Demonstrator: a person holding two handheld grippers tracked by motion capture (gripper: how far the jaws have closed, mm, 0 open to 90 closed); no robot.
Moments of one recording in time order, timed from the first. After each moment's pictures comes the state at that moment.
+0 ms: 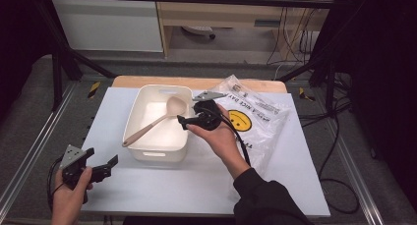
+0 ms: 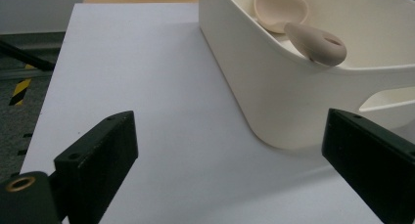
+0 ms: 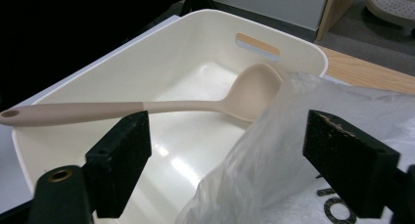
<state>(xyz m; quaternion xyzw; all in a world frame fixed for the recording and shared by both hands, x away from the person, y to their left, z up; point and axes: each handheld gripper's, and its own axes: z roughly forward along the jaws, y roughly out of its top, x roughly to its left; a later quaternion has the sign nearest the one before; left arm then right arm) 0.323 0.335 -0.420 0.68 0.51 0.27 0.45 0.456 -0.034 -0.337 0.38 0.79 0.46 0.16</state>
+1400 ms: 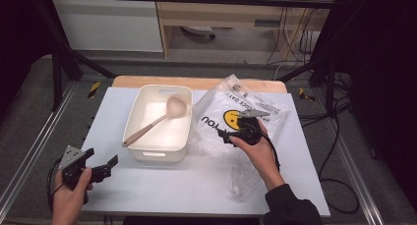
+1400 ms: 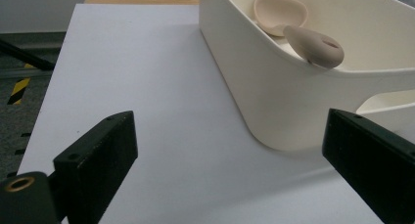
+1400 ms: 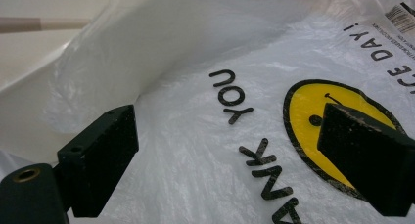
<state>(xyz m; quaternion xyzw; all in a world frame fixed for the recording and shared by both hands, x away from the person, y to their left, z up) 0.321 0.335 -0.420 0.68 0.51 0.27 0.45 0.448 -0.151 -0.396 0.43 0.77 0.45 0.17</state>
